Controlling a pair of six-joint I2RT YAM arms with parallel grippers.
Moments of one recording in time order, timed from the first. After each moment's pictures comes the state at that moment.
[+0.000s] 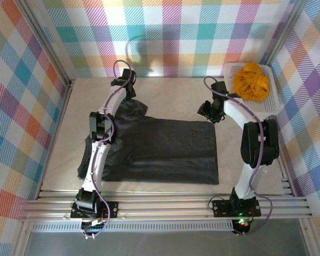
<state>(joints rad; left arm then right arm) -0.20 2.75 2.62 -0.94 -0.31 -0.51 0.19 1.88 1.42 -0.71 -0.13 0.68</state>
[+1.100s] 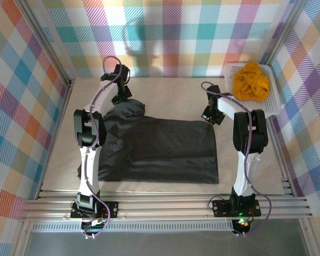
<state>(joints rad) -0.20 2.31 2.17 -1.04 -0.18 -0.63 0.18 2.07 1.52 -0.78 0.08 0.75</state>
